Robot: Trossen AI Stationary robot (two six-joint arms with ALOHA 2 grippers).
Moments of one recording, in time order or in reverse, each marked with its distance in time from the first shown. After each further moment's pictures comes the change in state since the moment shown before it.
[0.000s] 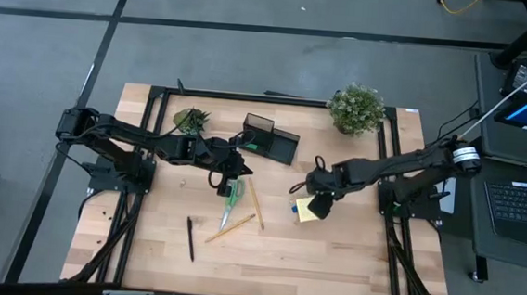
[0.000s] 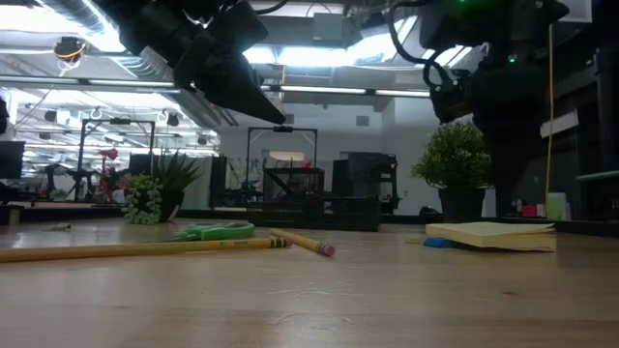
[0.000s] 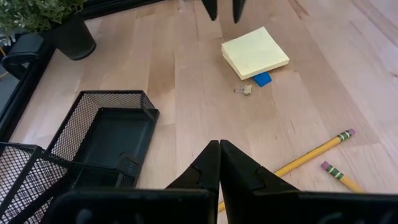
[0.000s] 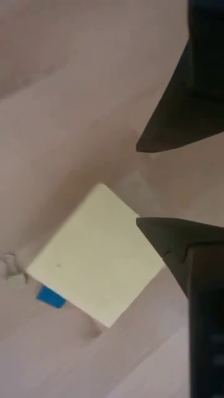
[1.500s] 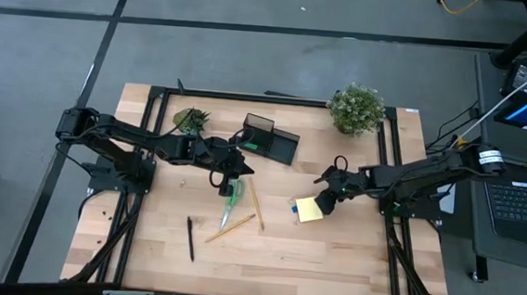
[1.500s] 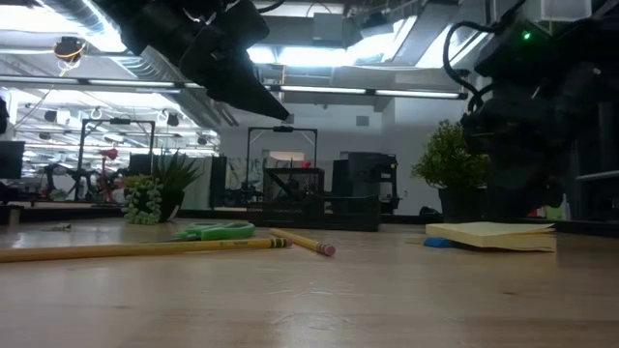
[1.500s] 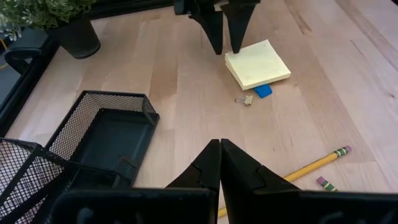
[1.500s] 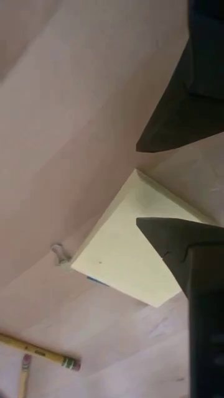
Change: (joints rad) left arm 0.000 0.000 0.000 0.029 0.000 -0.064; right arm -0.047 -0.243 -0.524 0.739 -0.034 0.140
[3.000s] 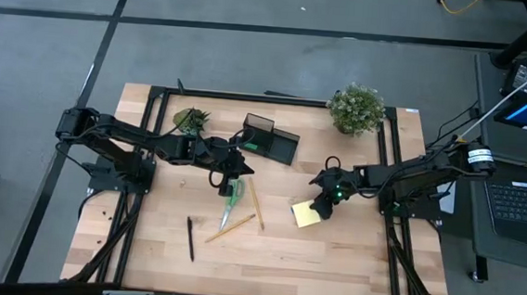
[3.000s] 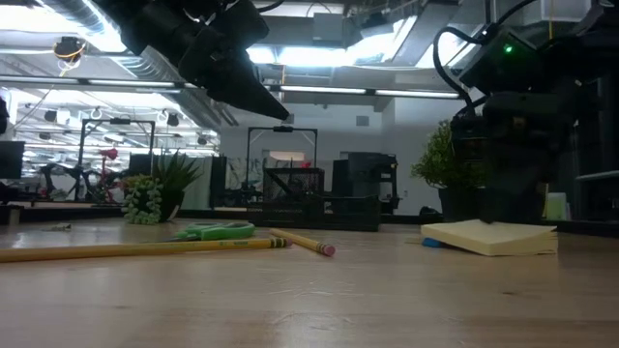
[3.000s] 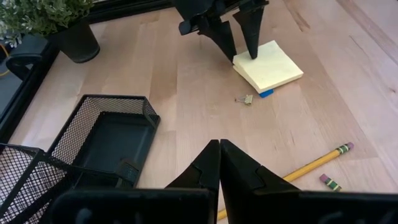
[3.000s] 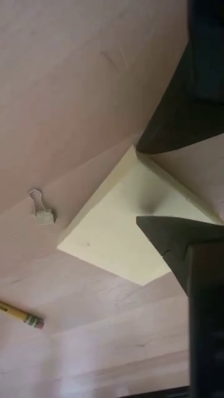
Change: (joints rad) left arm 0.000 0.000 0.000 -0.001 0.000 0.031; right arm -0.043 0.115 0.000 0.165 -0.200 -0.148
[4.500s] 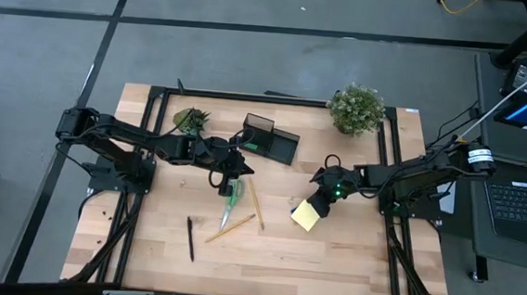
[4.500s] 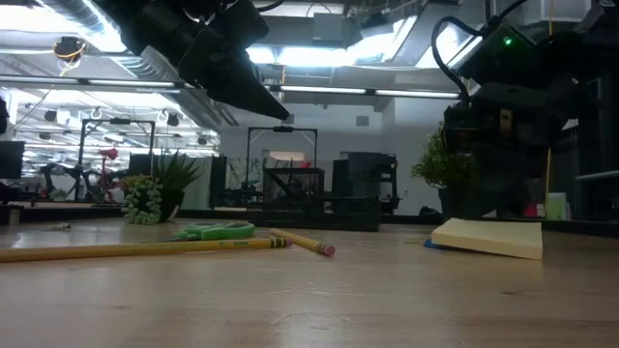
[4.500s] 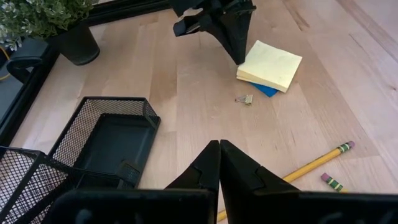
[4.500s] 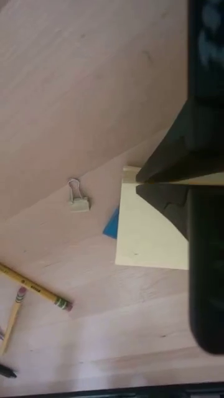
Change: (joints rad) left arm 0.000 0.000 0.000 0.000 0.000 0.014; right arm -0.003 -0.001 0.000 0.079 0.049 -0.019
